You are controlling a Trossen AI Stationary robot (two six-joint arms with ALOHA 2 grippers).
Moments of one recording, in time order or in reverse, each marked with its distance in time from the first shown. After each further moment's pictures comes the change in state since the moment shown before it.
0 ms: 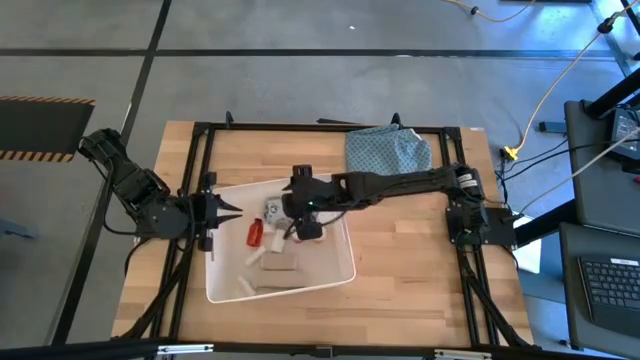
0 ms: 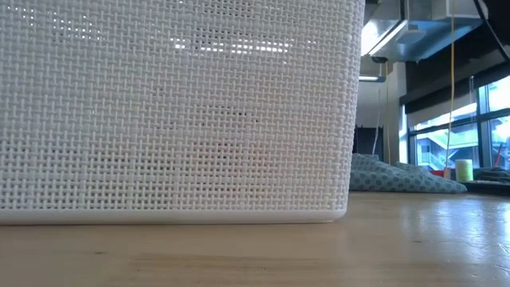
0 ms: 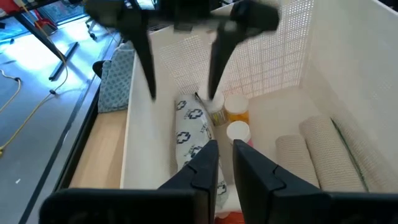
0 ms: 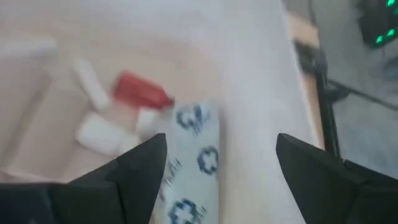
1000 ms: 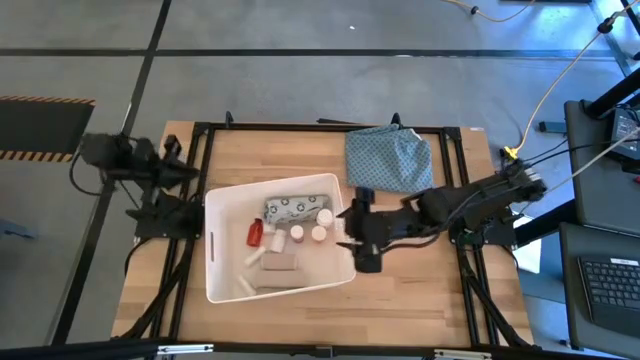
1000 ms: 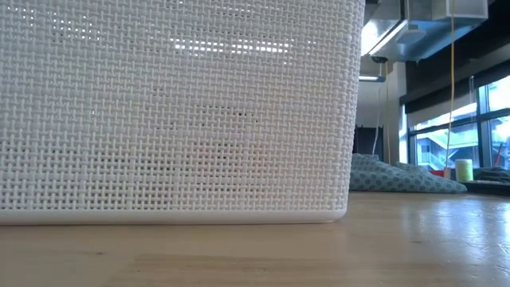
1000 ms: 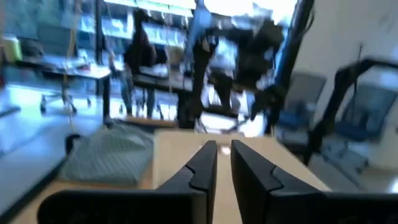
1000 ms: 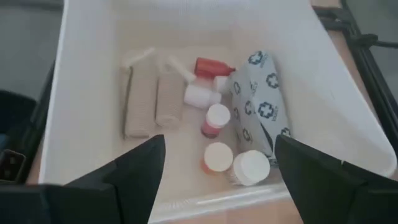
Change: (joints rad) left arm -0.002 -0.680 -0.147 0.230 0.056 0.105; right arm 0.273 -0.436 -0.271 -0.219 0.099 0.475
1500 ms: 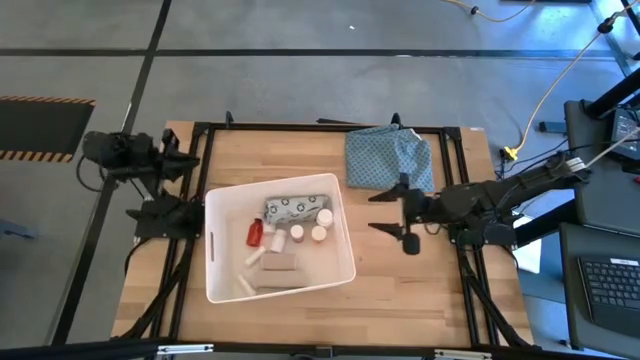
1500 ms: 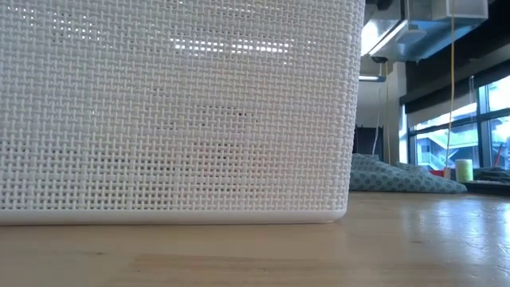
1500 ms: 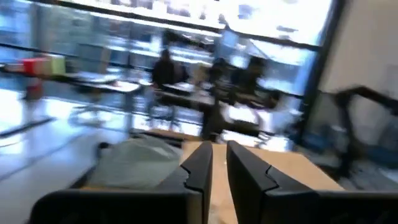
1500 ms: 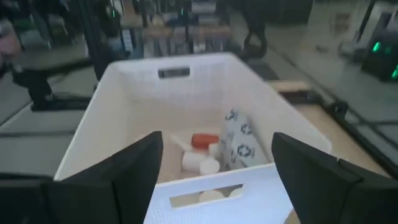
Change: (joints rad) left arm -0.089 -0.136 -0.081 0.056 -0.232 0.081; right arm -0.016 -0.619 -0.832 0.811 -0.001 -0.059
